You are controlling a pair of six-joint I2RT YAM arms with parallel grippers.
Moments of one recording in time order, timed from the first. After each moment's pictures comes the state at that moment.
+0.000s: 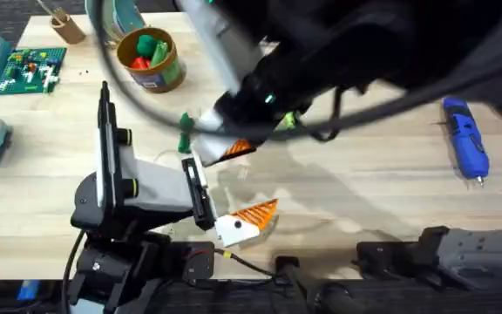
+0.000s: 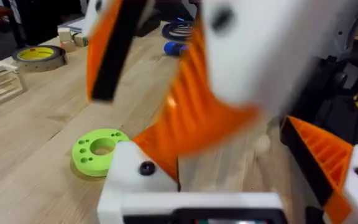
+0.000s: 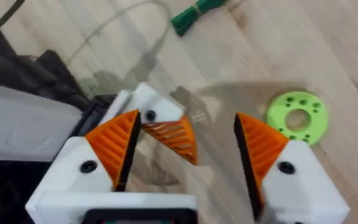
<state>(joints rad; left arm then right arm) -0.19 0.01 0.01 -0.11 1.05 0.00 0.96 1.57 1.55 -1.01 -0.12 0.12</state>
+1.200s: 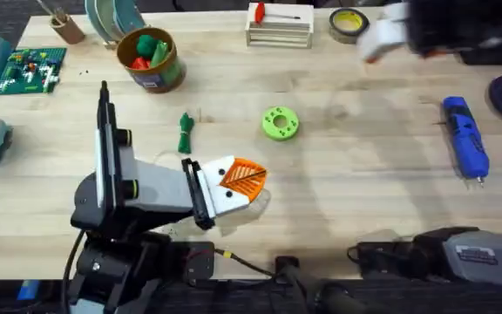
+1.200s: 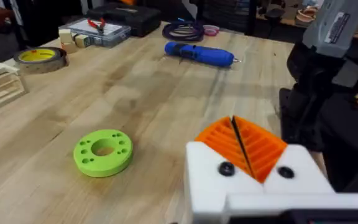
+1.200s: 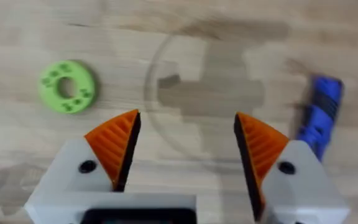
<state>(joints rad) -0.19 0.01 0.01 -0.11 1.05 0.01 0.20 1.45 1.55 -1.27 0.06 0.11</state>
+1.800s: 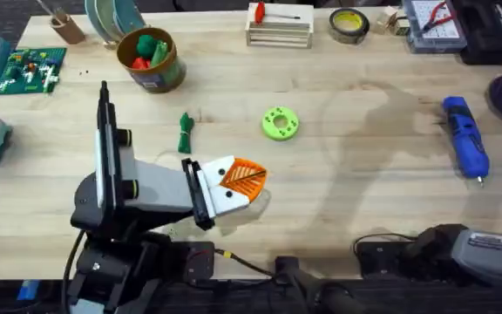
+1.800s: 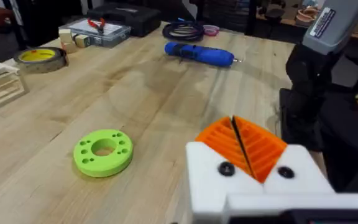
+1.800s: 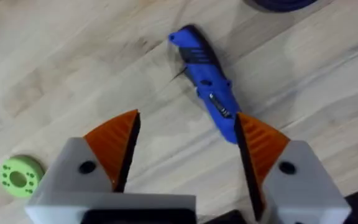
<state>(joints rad) -0.19 0.01 0.01 -0.11 1.05 0.01 -0.60 1.46 1.55 -1.31 -0.10 0.04</state>
